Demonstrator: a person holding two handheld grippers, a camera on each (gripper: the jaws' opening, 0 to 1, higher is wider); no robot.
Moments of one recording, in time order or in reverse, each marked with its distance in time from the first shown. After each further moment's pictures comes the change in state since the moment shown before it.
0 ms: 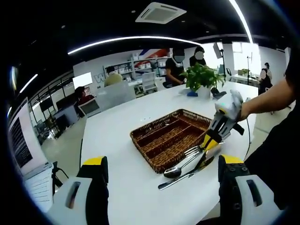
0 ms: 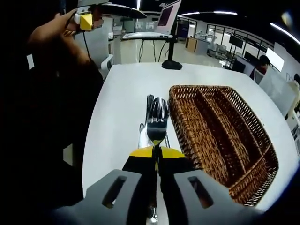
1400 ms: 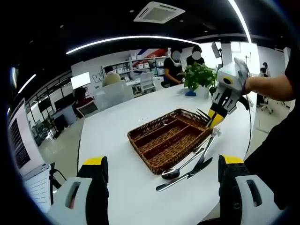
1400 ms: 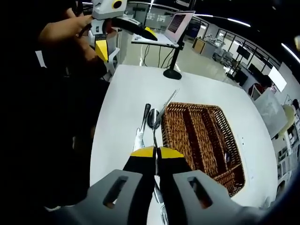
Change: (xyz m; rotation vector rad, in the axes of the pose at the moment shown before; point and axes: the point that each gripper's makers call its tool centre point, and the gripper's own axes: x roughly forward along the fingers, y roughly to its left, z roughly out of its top) left arm 0.004 -0.004 0.000 -0.002 0.000 -0.015; right arm -0.058 -0.010 0.039 -0.134 0.080 -0.014
